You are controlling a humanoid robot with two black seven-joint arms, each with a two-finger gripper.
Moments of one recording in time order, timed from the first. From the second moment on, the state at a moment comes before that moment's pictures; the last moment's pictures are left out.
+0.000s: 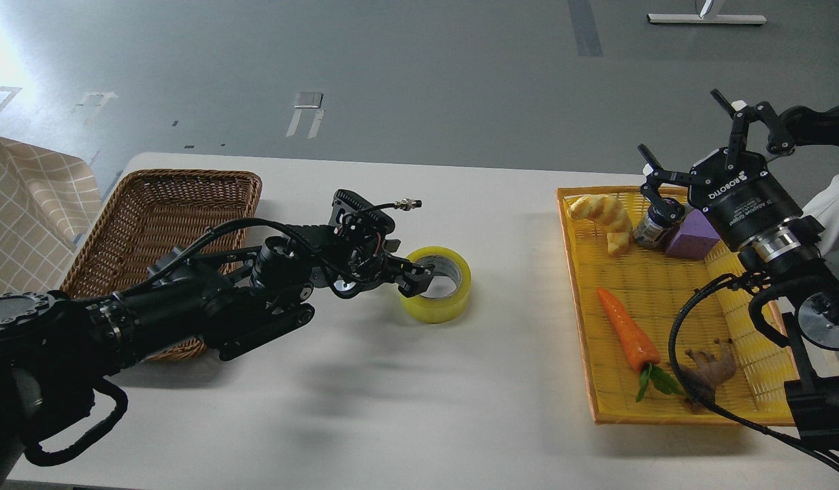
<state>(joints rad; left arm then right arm) -0.90 0.20 -0.24 -0.93 1.88 -0.26 -0.01 0.35 -0.19 1.56 1.16 -0.29 0.49 -0.25</state>
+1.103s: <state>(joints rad) -1.12 0.49 -0.25 -0.94 1.71 -0.26 -0.19 0.35 -0.19 1.56 1.15 -0.29 0.49 -0.25</state>
